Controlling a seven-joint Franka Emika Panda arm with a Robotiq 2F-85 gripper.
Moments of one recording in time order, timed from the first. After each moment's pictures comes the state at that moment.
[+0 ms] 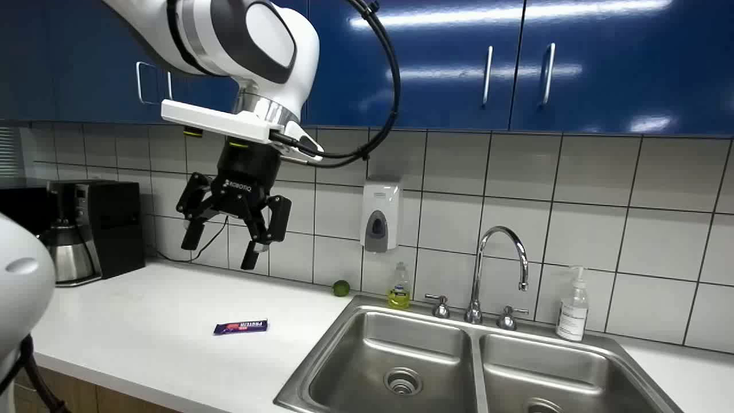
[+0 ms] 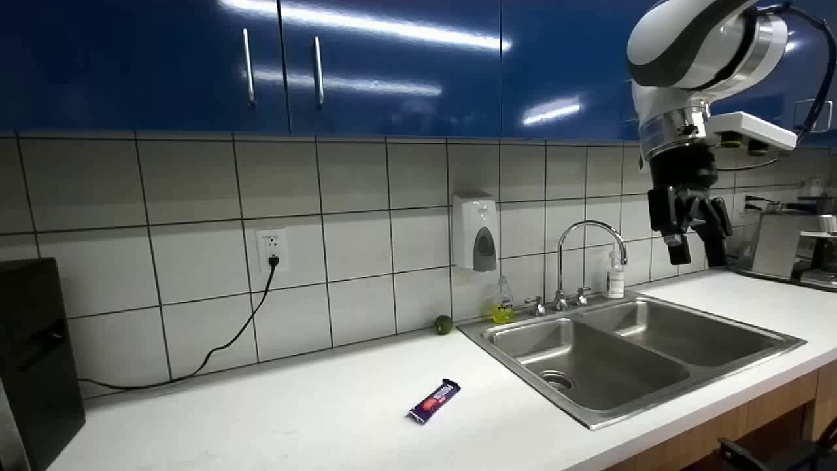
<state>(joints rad) -0.05 -0.70 -0.23 -2.65 -0.07 1.62 -0.30</state>
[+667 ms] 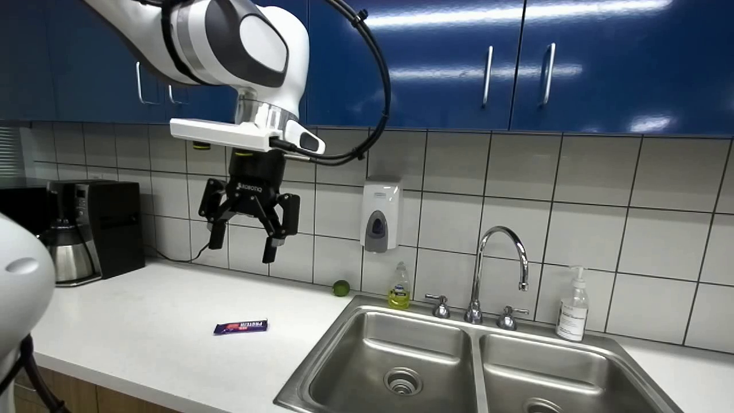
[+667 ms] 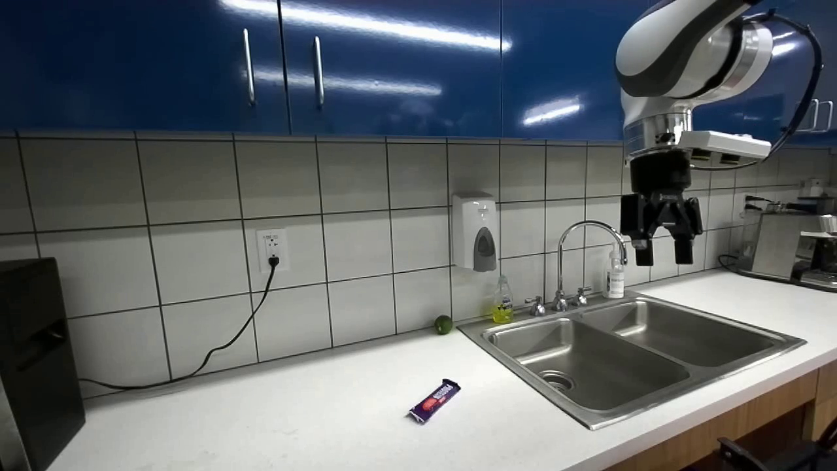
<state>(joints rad) -0.05 -0.68 -0.18 -2.67 -0.07 1.81 -0.23</state>
